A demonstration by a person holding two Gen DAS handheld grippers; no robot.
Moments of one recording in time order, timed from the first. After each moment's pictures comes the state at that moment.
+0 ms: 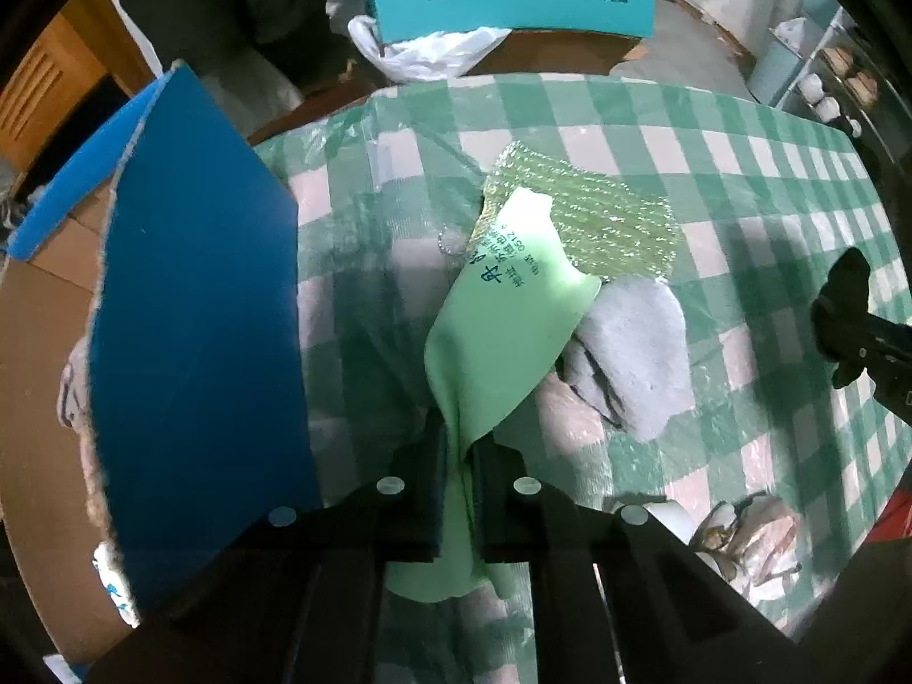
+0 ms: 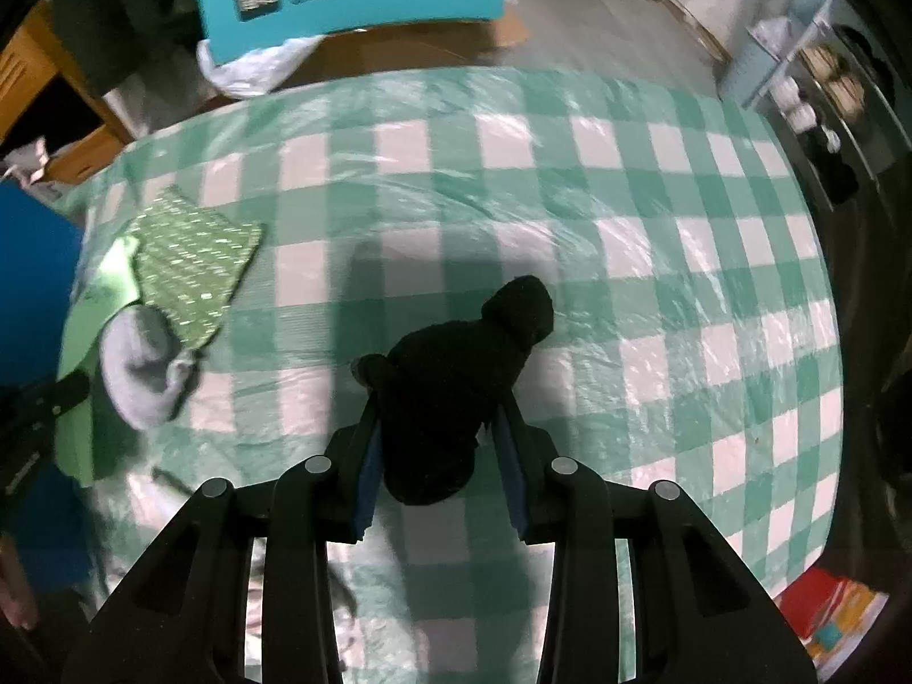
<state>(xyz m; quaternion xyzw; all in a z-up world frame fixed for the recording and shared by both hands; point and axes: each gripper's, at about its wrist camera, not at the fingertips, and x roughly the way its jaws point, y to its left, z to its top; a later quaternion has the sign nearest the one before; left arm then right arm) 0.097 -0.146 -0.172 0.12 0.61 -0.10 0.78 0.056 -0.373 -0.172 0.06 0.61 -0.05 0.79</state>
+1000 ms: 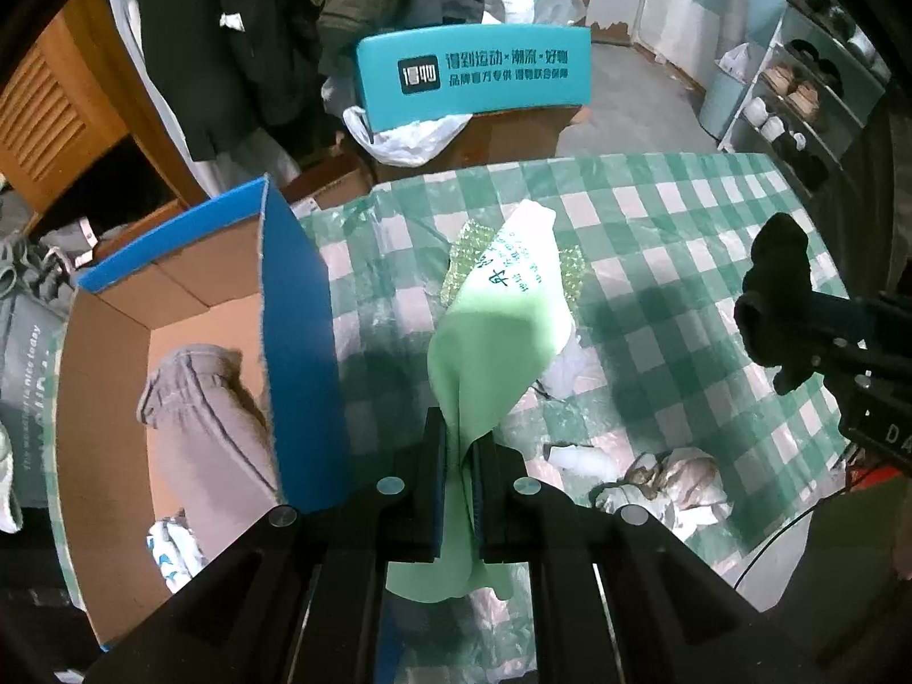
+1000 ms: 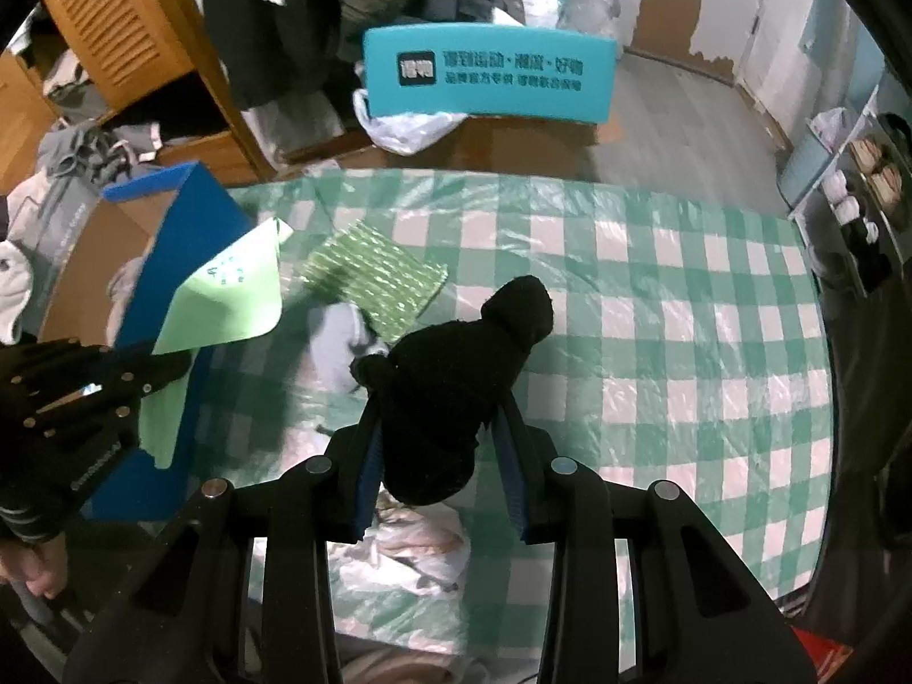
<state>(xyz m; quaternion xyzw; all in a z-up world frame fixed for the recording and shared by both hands) 0.051 -0.137 -0.090 0.12 0.55 -0.15 0.82 0.019 -0.320 -0.082 0.04 0.55 0.06 0.83</state>
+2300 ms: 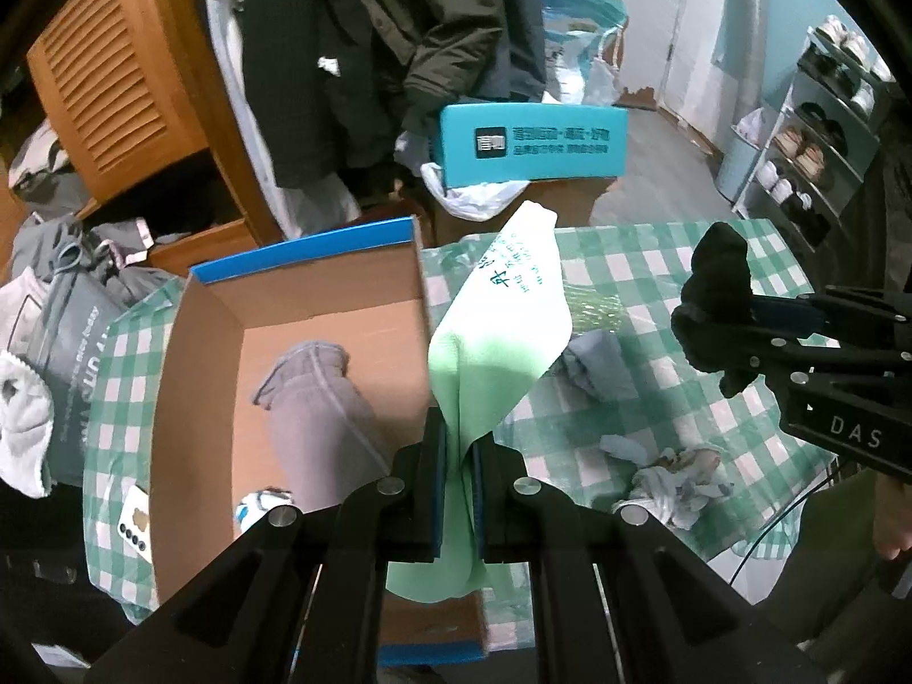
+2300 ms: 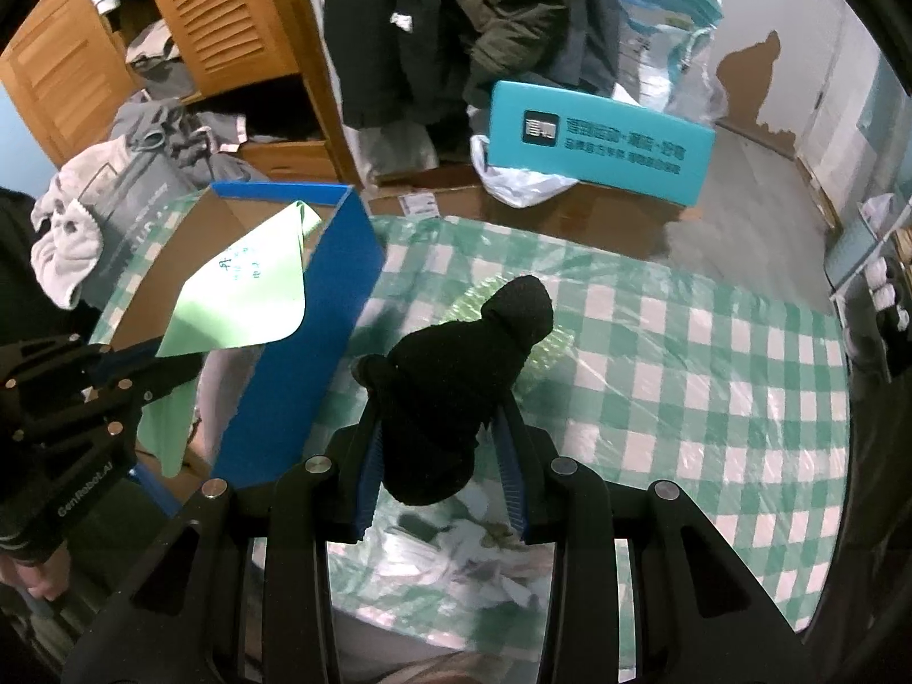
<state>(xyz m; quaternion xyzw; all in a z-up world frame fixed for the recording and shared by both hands) 0.019 -0.063 -0.033 0.08 0.49 -0.11 0.86 0.020 -0.239 -0.039 0.01 0.51 0.14 0.85</state>
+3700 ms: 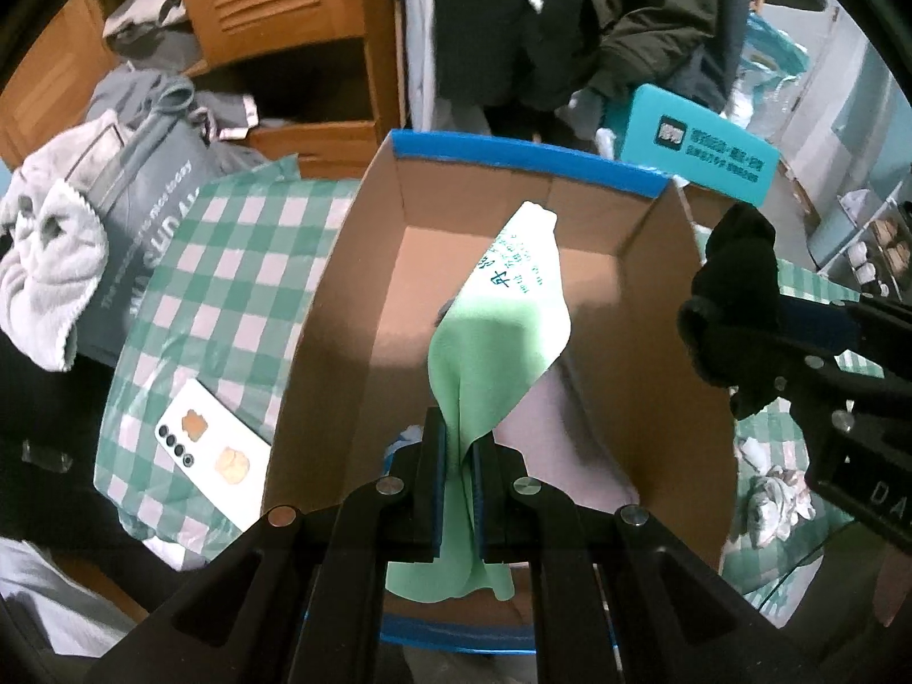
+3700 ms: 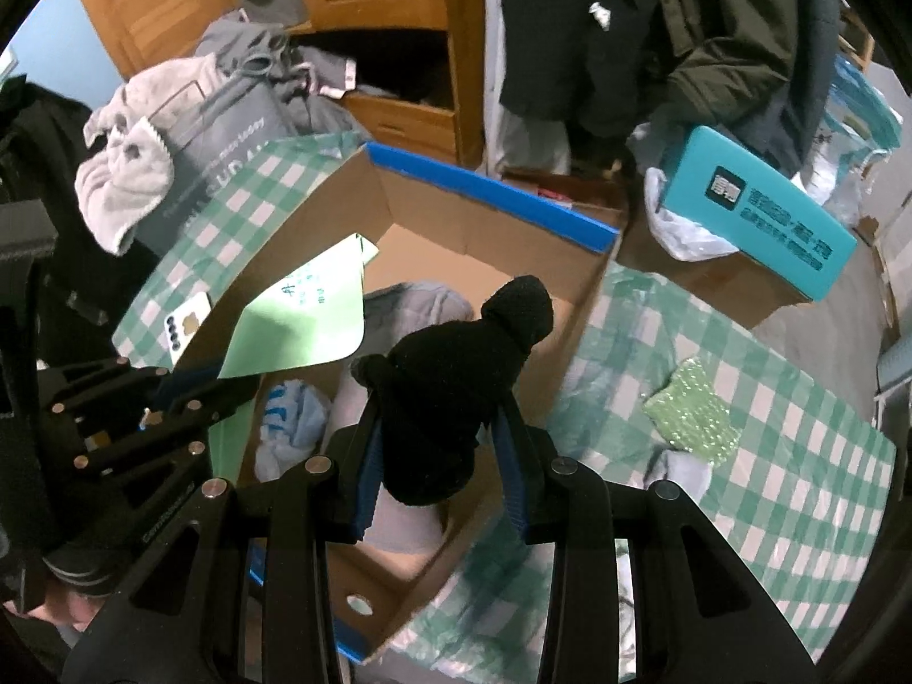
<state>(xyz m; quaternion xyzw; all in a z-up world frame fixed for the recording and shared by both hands) 0.034 0.077 -0.076 -0.01 0.54 0.01 0.84 0.057 -0.068 -0.049 -0.07 0.52 0.23 0.82</state>
